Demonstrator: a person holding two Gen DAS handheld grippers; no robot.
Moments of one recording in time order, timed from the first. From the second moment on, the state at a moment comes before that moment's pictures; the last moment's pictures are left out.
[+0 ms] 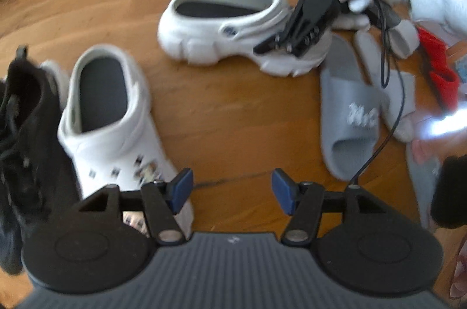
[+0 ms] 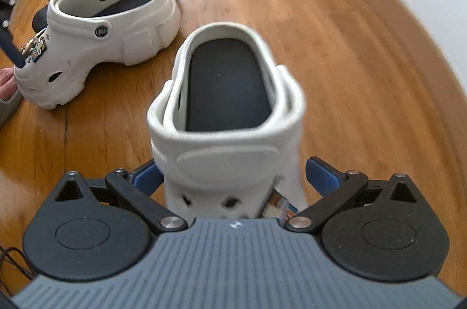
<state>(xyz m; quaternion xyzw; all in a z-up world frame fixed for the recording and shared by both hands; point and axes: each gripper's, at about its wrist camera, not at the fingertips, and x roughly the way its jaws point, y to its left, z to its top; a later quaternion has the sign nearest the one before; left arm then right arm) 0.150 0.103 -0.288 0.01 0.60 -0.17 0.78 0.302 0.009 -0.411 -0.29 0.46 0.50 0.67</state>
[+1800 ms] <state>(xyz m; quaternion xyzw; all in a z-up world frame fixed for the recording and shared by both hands) 0.111 0.155 -0.298 0.05 0.64 -0.10 0.76 0.245 -0.011 -0.409 -0.04 0.64 0.48 0.60</state>
